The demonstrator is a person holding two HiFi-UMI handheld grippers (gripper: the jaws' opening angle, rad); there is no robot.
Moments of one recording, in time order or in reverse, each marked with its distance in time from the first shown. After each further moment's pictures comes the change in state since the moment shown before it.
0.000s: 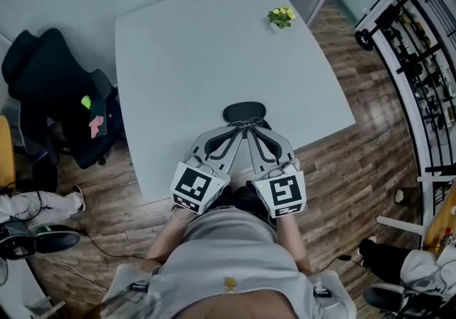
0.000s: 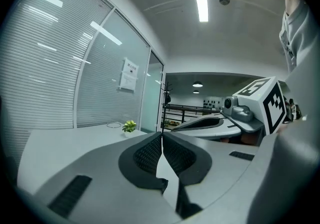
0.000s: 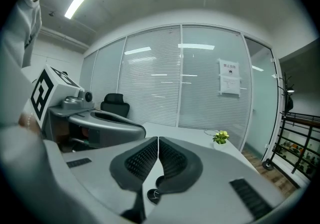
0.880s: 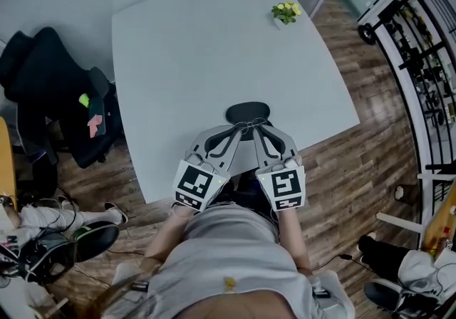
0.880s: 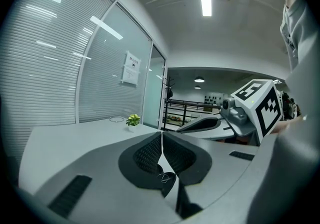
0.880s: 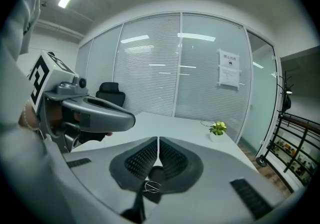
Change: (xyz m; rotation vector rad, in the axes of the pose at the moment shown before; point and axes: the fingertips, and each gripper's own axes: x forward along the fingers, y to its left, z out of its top) left arm 0.015 0.028 -0.023 -0.003 0.059 0.010; right arm 0.031 -0.021 -0.038 -0.014 0.115 -0.037
